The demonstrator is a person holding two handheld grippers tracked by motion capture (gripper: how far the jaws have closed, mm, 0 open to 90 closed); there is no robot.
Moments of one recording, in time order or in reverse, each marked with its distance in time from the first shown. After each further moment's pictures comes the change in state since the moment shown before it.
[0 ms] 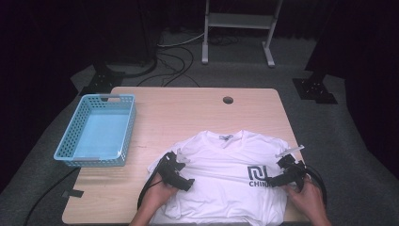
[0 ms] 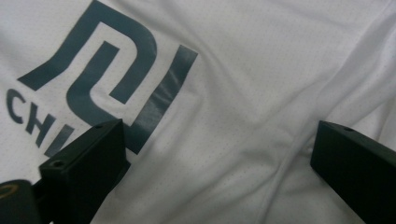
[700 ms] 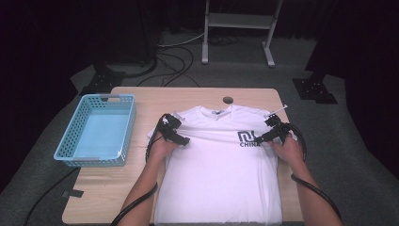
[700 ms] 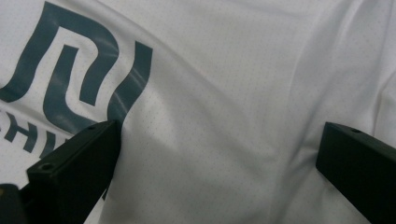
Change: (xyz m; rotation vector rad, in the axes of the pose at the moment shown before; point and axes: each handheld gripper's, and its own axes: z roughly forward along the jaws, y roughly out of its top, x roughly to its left) left arm 0.125 0.072 0.053 -0.006 0.072 -0.105; right arm -0.076 0.128 0.060 0.003 -0.019 0.044
